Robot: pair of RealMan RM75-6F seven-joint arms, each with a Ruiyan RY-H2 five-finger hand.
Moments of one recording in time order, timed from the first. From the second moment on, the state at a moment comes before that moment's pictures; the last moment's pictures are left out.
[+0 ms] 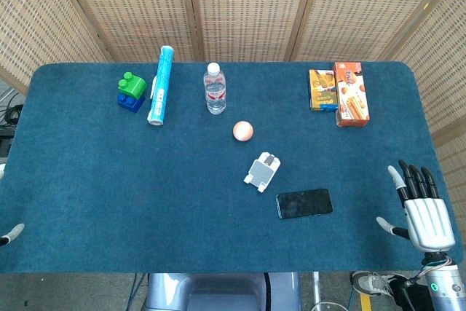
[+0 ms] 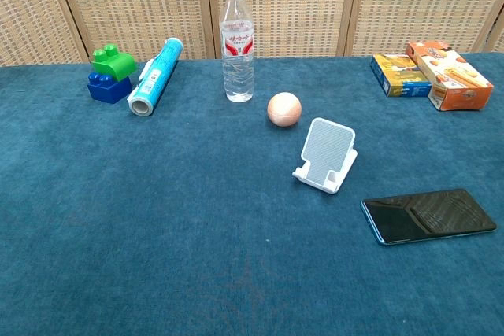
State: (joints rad) left arm 0.02 -1.04 -0.01 -1.58 1.55 1.61 -0.09; right arm 0.14 -1.18 0.00 -1.55 -1.53 1.58 -0.15
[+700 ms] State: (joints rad) left arm 0.01 -1.04 -0.02 -1.58 1.53 1.58 -0.07; right arm 0.33 -1.19 -0.04 -1.50 -1.63 1.21 0.00
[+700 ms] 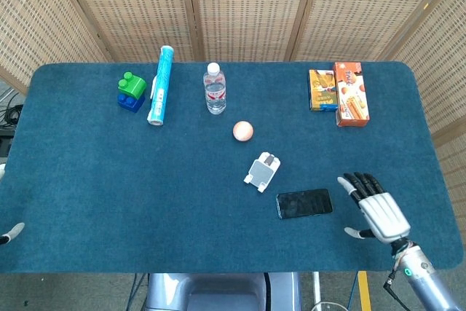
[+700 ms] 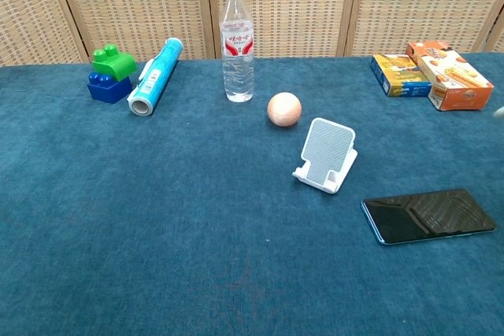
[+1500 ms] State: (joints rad) left arm -0.01 -1.04 -0.03 -1.58 1.50 1.54 -0.07; right arm 0.52 -1.40 0.00 -1.35 -1.56 0.94 -0.13
